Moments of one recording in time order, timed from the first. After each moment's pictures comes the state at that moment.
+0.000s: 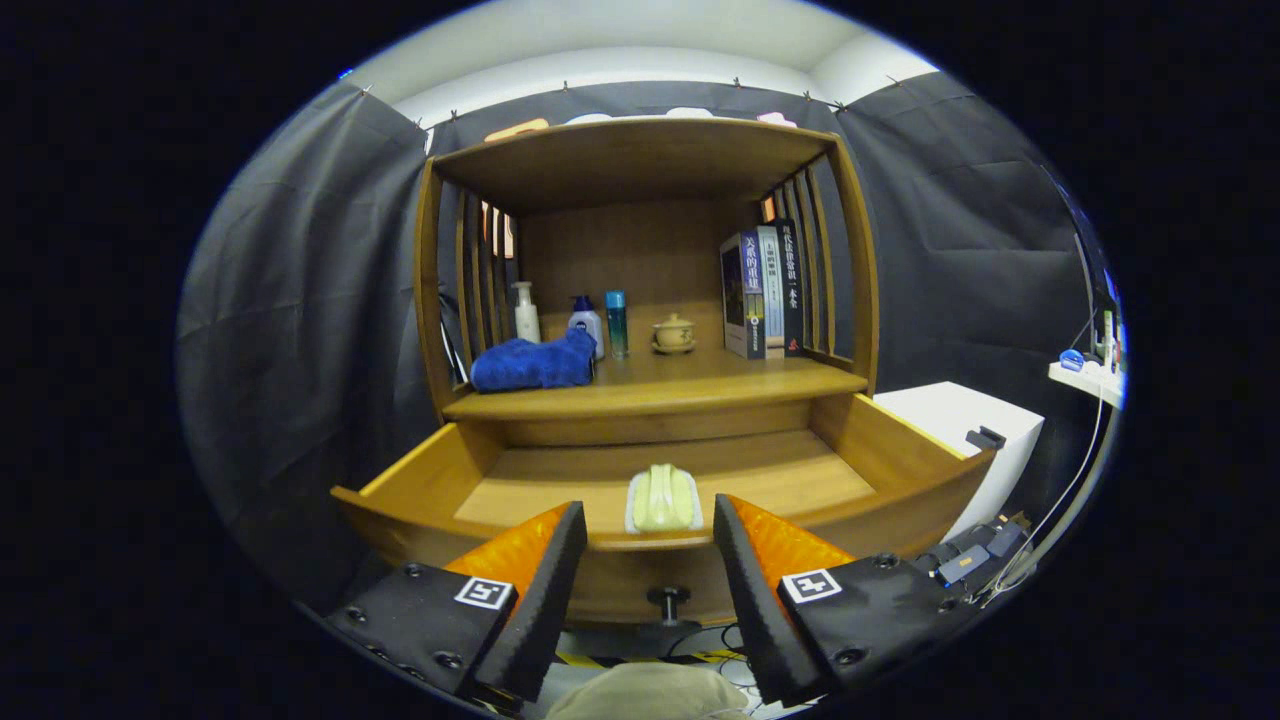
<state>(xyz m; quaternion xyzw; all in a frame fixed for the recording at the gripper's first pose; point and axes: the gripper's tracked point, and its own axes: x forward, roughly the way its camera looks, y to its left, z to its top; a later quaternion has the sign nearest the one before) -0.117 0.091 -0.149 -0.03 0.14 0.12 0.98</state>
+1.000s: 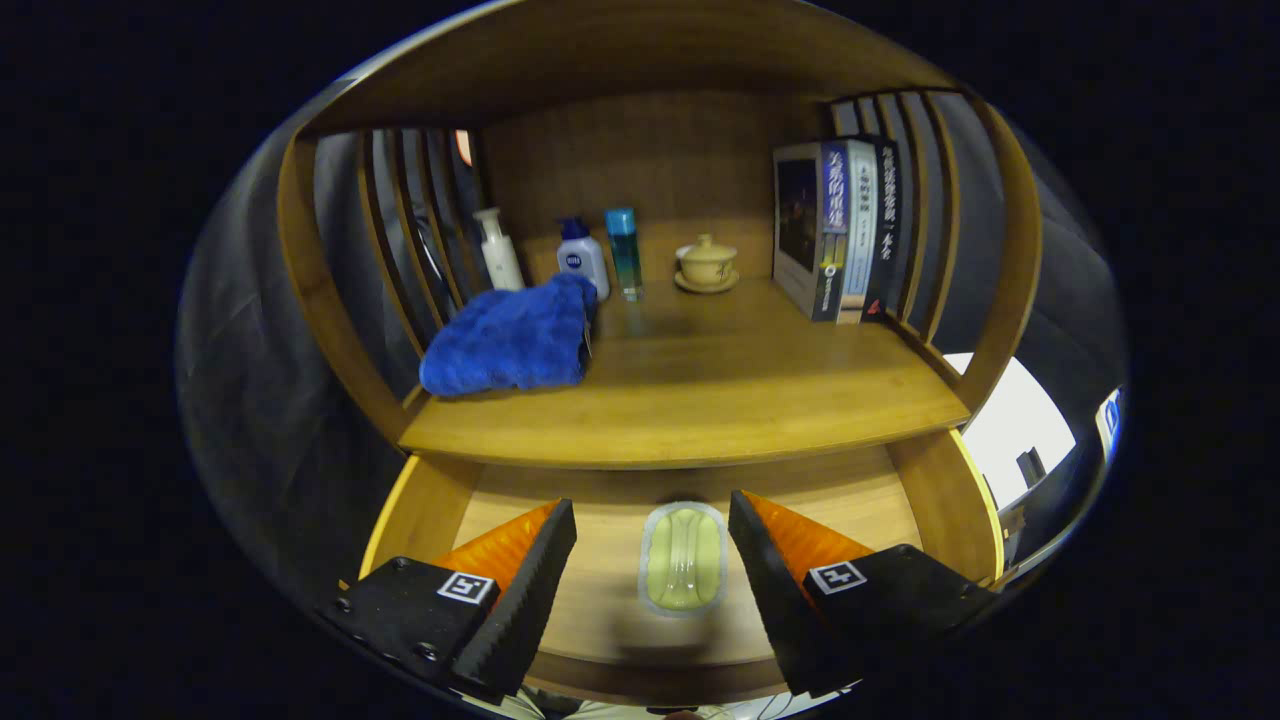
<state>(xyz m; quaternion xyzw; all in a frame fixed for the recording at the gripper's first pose) 0.035 0.130 -0.164 -0.05 0.38 0.12 0.92</state>
